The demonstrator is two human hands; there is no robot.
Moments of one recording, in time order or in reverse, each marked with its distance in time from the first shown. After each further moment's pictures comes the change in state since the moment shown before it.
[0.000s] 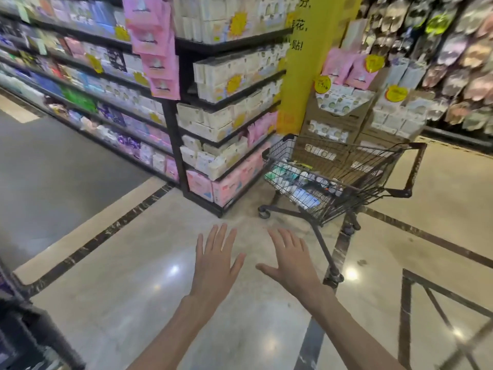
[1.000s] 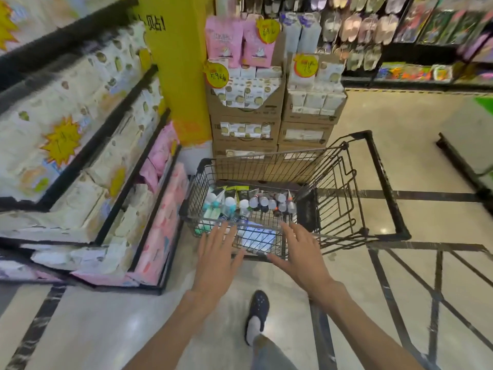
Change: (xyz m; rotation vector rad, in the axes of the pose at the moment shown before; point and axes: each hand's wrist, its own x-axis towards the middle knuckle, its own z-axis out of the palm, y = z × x) left_hand 0.574 0.056 0.190 -0.159 -0.283 0.436; right_hand 0.394 0.281 -0.015 0.128 0.103 0.587
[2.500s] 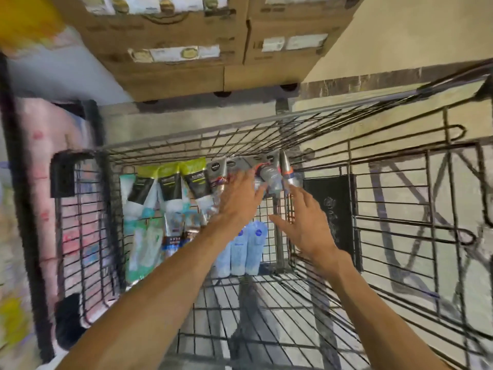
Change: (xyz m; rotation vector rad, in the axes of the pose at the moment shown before) left_hand 0.497 -0.047 0.340 -0.235 -0.682 -0.071; right_hand 0.399 0.204 0.228 0.189 -0.369 0.562
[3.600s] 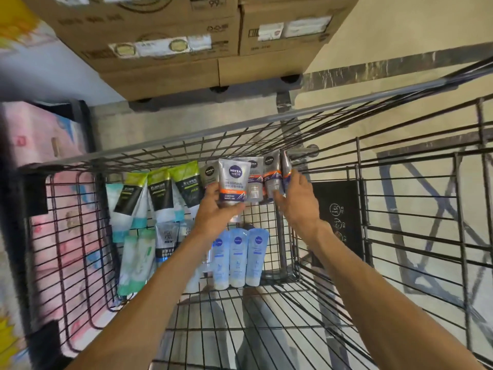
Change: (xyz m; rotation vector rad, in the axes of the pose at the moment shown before) left_hand -0.010 -0.042 -0.003 -0.857 -0.021 -0.409; right_hand 0.093 0.001 0.026 0.041 0.012 0.136
